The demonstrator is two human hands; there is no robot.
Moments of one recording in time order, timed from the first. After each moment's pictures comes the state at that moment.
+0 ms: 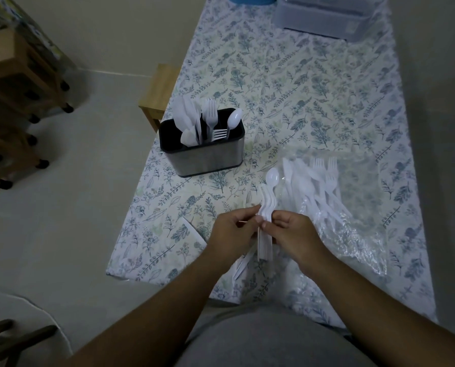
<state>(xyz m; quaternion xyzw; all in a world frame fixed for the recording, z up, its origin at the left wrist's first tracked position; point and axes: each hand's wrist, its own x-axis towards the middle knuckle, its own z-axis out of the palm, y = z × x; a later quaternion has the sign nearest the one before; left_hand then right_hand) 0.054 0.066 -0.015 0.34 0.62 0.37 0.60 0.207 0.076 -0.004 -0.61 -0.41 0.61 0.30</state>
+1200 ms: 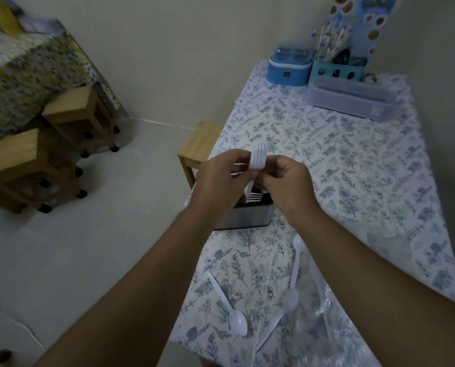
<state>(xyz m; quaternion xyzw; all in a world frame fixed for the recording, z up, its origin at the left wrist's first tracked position) -0.036 0.203 0.128 0.57 0.63 0.45 0.29 0.107 0.232 0.109 -0.50 -0.54 0.52 0.43</state>
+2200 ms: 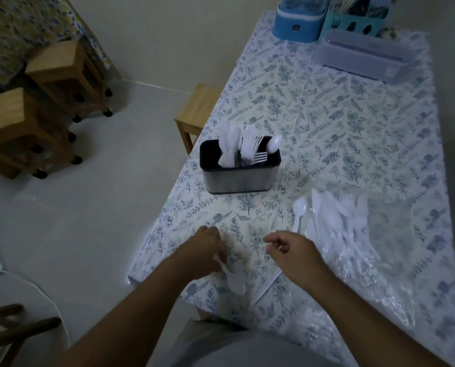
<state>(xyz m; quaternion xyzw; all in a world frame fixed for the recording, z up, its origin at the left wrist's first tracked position) -0.070 0.069 -0.022 0.73 0.59 -0.12 0.32 0.173 0.094 0.000 -0.61 -0.61 0.48 0.12</state>
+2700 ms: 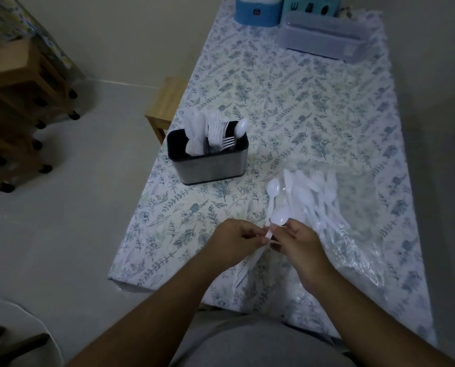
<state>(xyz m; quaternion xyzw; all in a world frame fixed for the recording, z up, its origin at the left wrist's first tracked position) 0.038 0.071 -0.001 0.53 0.62 0.21 0.54 0.209 0.067 0.003 -0.66 -0.35 0.59 0.30</state>
